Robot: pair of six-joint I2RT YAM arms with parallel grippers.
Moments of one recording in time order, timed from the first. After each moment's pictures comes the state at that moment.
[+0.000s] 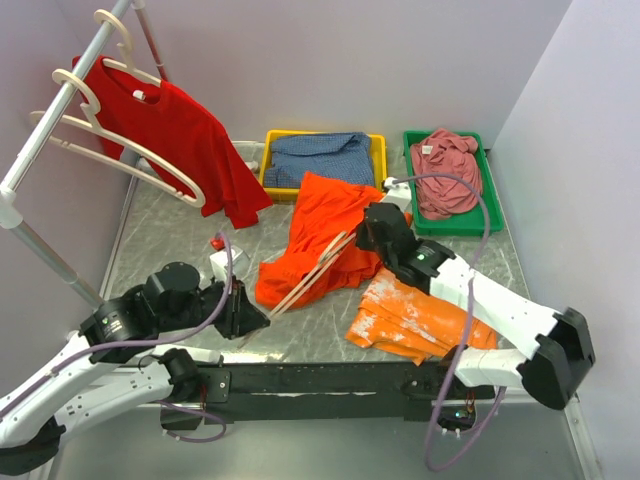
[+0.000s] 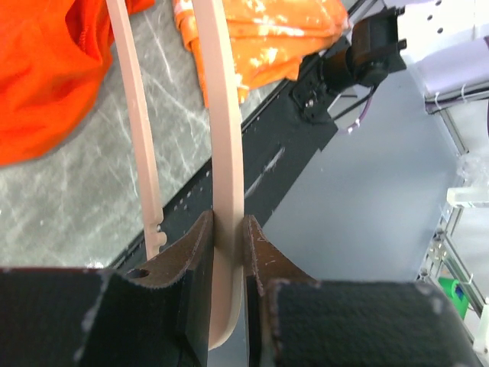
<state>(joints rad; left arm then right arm) -0.93 0.59 0.91 -0.83 0.22 -0.54 0.74 1.23 0.95 -0.28 0.46 0.65</state>
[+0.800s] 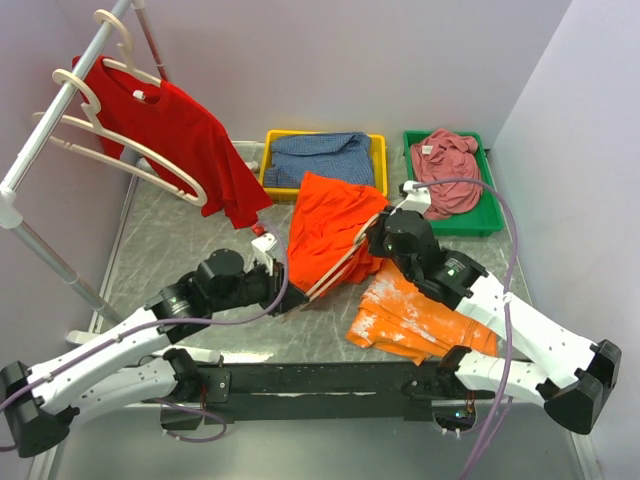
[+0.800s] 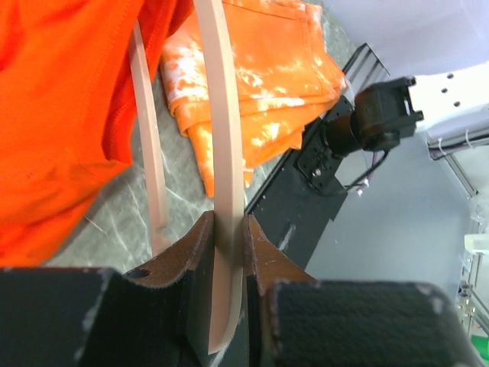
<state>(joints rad) -0.91 0.80 0.71 -0.26 0.24 -0.51 0.79 1.03 0.98 -0.44 0.46 0.66</state>
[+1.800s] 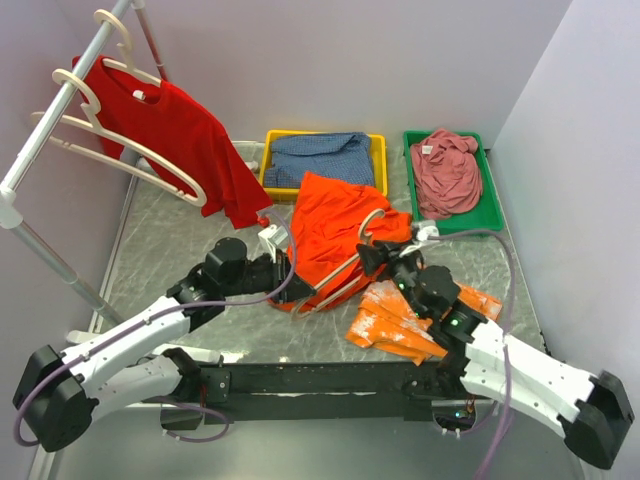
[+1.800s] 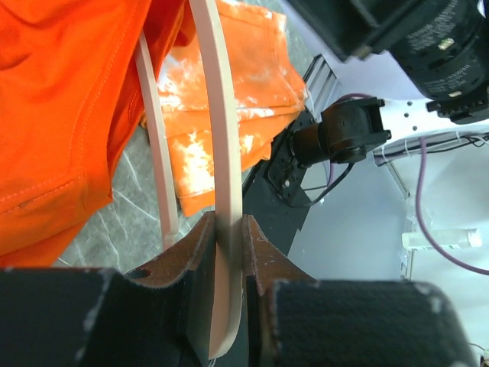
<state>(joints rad) -0.74 0.96 0.59 0.07 0.53 -0.62 0.80 0.70 0.39 0.30 0.34 0.40</state>
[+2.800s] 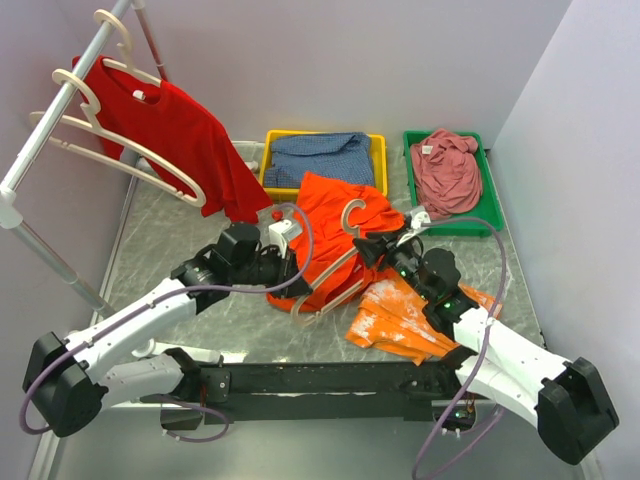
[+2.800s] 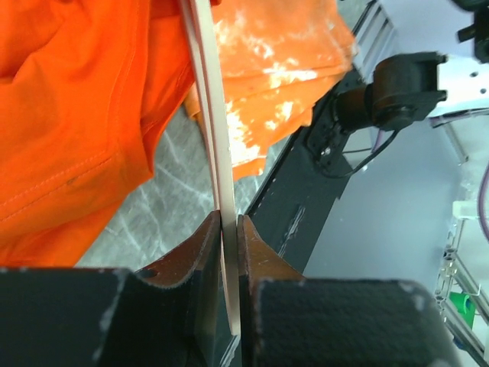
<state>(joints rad) -0.73 1.07 0.79 -0.24 0.52 -0.42 0.55 0.89 0.37 0.54 -0.08 0.31</state>
